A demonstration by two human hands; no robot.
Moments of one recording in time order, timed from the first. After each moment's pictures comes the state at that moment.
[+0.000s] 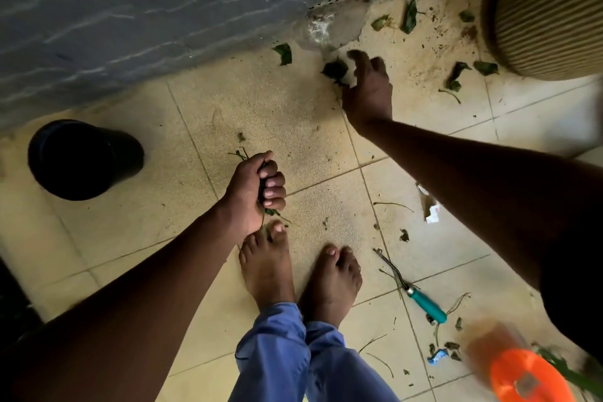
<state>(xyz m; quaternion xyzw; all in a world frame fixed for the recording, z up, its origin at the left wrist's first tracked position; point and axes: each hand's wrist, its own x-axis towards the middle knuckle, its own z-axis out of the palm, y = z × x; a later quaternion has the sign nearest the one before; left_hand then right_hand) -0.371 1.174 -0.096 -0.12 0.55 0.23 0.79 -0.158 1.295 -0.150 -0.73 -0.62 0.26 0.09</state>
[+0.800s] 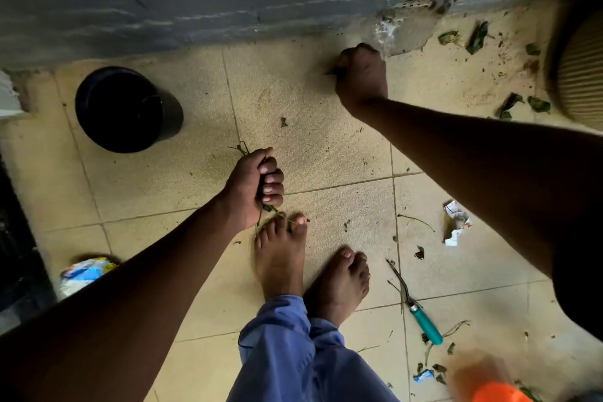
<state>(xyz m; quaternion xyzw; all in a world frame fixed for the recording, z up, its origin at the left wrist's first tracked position) -0.430 1.147 -0.104 -0.18 0.55 0.28 0.76 -0.259 1.322 -0.158 -0.65 -0.71 0.28 0.04</state>
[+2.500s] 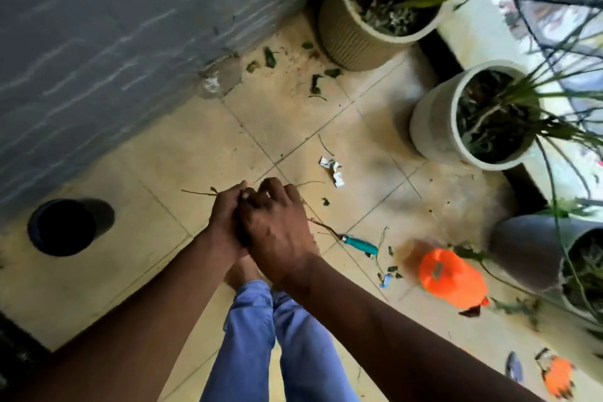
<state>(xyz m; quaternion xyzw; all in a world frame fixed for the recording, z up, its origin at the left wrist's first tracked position) -0.276 1.155 0.107 -0.05 0.59 0.11 0.80 -0.193 1.107 0.156 -0.67 -0.71 0.22 -0.02</state>
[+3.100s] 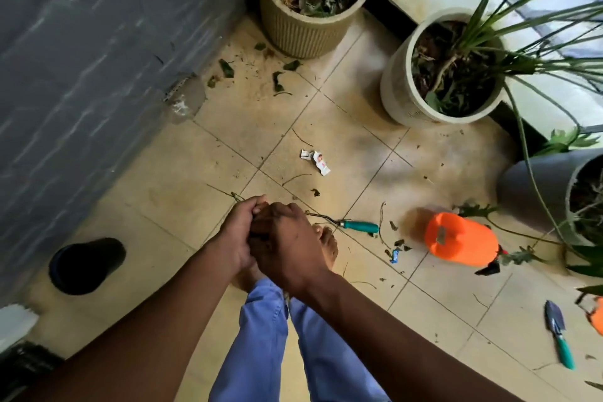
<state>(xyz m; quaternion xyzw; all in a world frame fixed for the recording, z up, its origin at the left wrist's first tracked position) -0.224 1.129 0.112 0.05 0.66 -0.07 0.75 -0.145 1.056 0.171 -0.75 -0.50 0.42 0.11</state>
